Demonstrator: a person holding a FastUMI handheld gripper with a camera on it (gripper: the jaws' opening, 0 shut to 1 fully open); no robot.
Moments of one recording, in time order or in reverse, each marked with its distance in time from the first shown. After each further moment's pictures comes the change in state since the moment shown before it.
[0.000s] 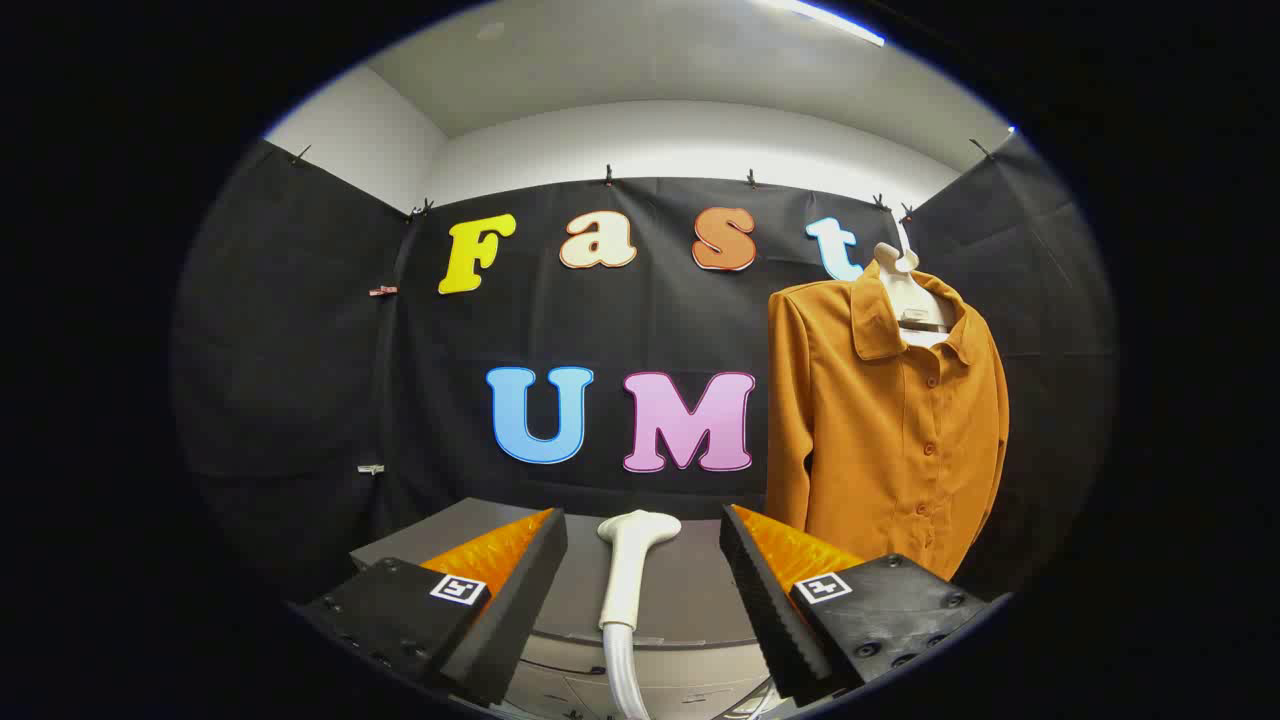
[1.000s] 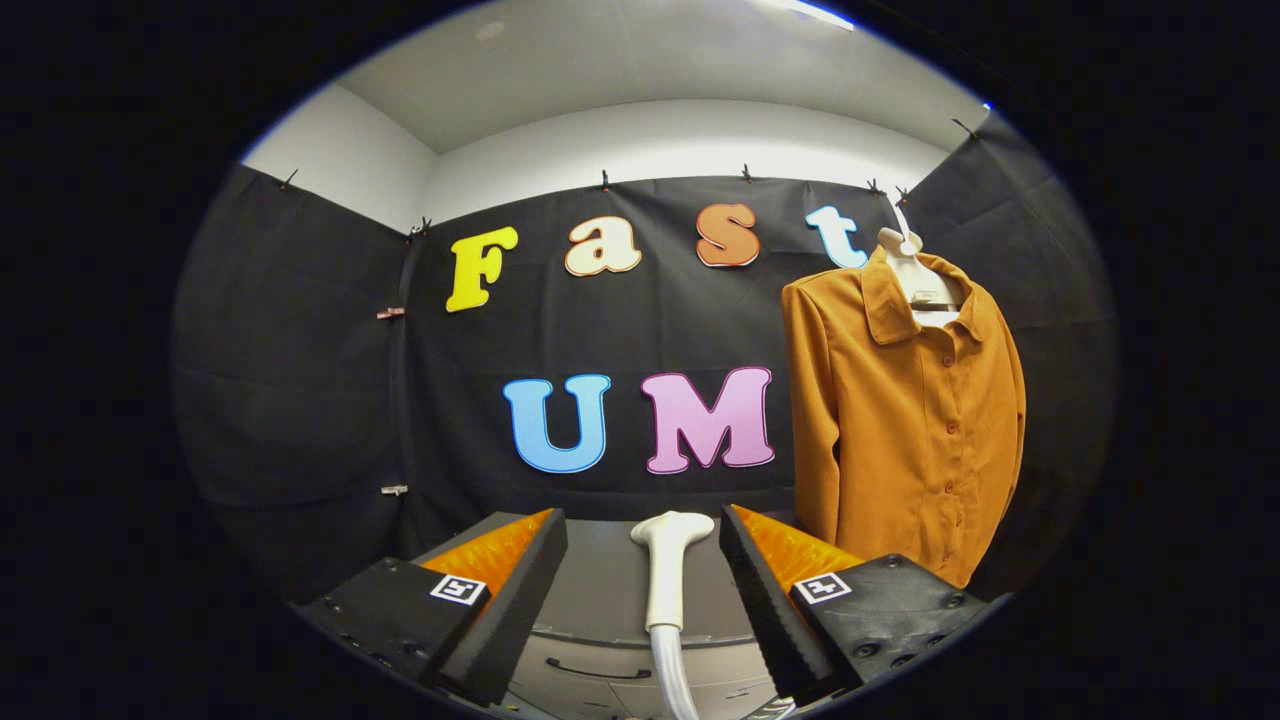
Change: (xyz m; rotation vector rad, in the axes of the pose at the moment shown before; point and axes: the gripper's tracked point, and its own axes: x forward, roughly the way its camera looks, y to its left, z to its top) arm 0.000 0.024 0.001 0.085 -0.008 0.026
